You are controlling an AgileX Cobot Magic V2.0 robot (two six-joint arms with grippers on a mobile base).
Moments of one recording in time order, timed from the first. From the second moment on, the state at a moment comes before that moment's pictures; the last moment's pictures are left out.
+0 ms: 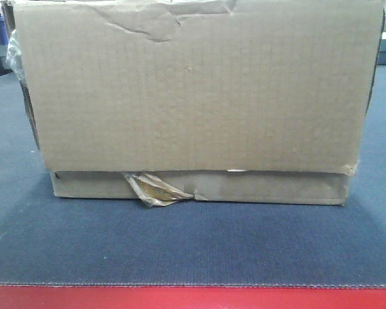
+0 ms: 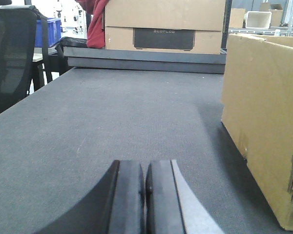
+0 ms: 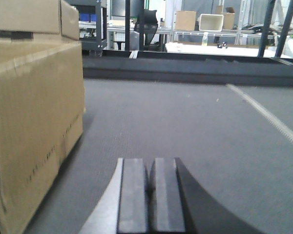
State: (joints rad) left arm 0.04 0.01 0.00 0.06 0.08 -0.05; right arm 0.00 0.00 -0.05 0.03 0.13 -0.04
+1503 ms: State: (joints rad) left arm 0.04 0.01 0.00 0.06 0.08 -0.05; right arm 0.00 0.00 0.00 0.06 0.04 -0.04
